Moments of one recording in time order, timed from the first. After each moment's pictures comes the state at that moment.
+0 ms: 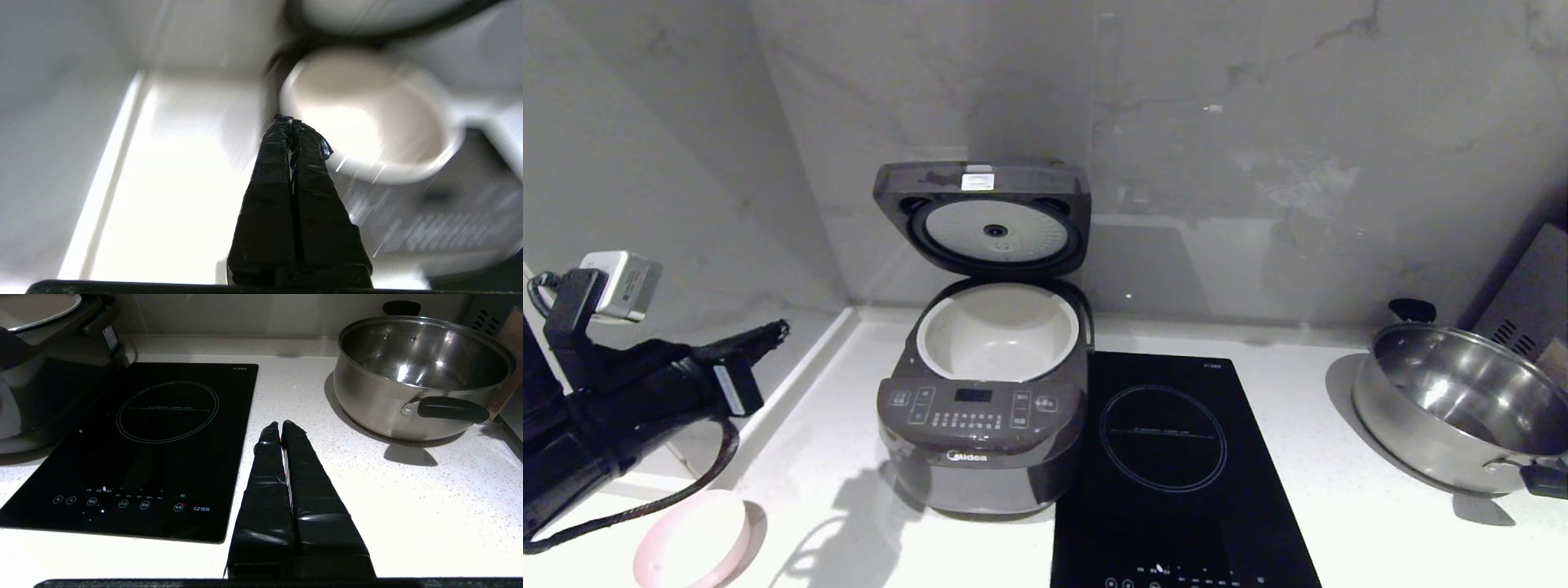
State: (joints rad) left arm -0.08 1.32 -0.39 -0.79 -0.11 -0.08; right arm 0.00 0.00 0.00 0.00 0.00 0.01
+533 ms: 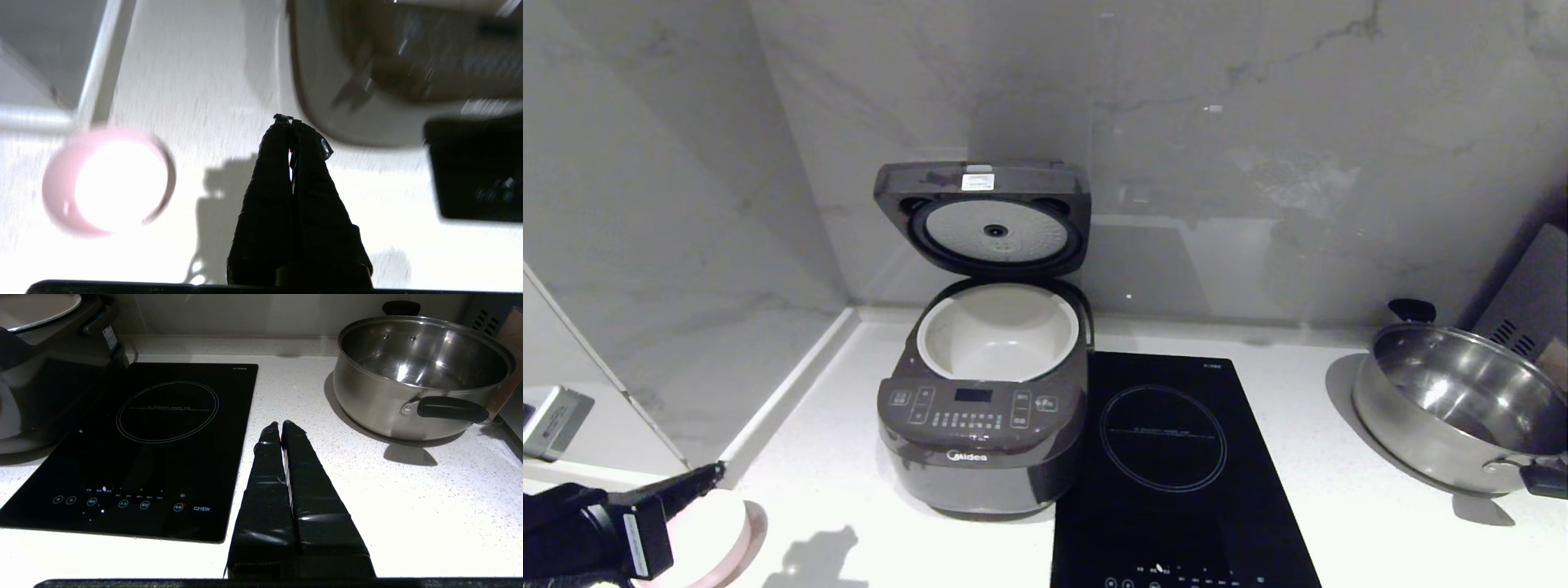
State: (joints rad) left arm 0.13 1.04 -0.25 -0.32 -0.30 -0.04; right arm 0.00 0.00 0.00 0.00 0.00 0.01
